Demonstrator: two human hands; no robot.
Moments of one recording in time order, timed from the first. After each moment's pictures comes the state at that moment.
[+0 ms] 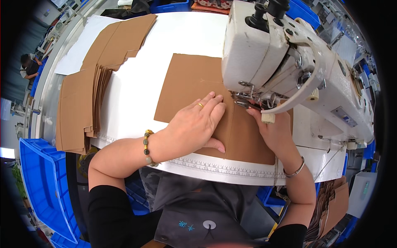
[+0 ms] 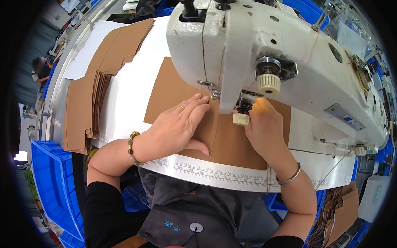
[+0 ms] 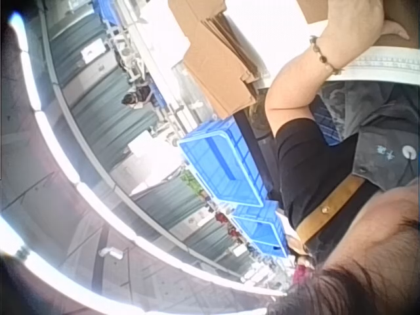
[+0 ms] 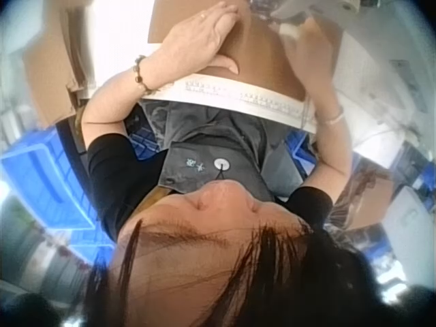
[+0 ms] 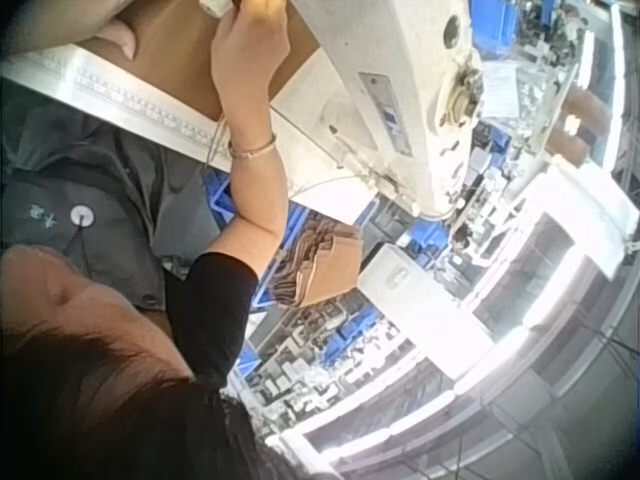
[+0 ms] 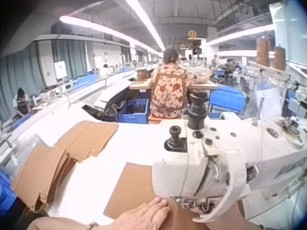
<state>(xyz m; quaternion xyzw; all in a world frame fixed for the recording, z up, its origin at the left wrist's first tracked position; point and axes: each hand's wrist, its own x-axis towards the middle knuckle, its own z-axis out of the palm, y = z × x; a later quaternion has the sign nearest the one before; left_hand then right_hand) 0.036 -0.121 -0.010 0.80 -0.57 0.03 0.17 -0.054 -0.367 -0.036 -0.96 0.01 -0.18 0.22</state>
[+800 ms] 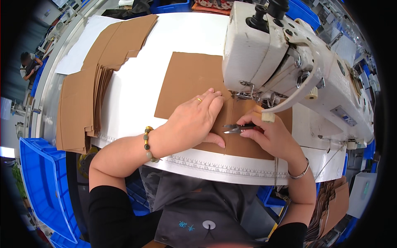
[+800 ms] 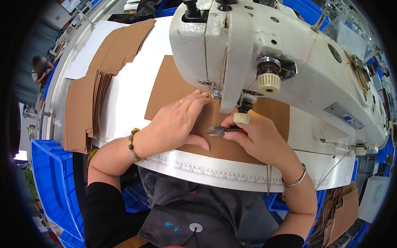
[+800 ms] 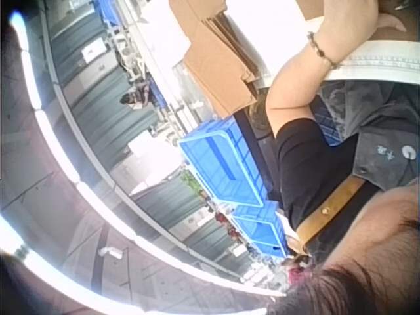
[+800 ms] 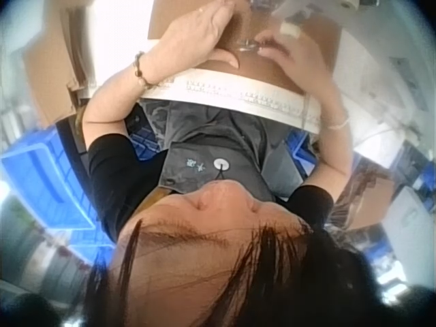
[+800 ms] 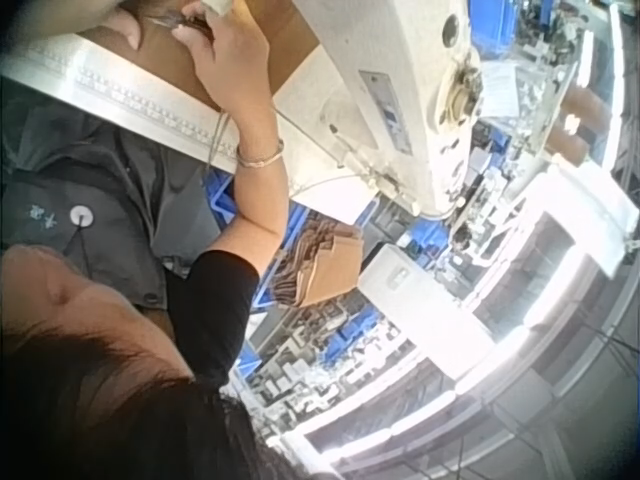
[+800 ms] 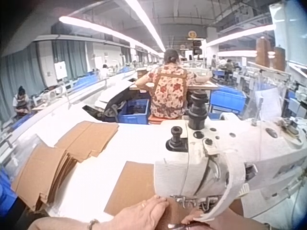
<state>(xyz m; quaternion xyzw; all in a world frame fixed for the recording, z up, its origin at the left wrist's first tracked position) 0.044 -0.122 -0.011 0.81 -0.55 0.03 0.19 -0.061 -0.361 -0.004 -0.91 -0.11 0.01 0.39</state>
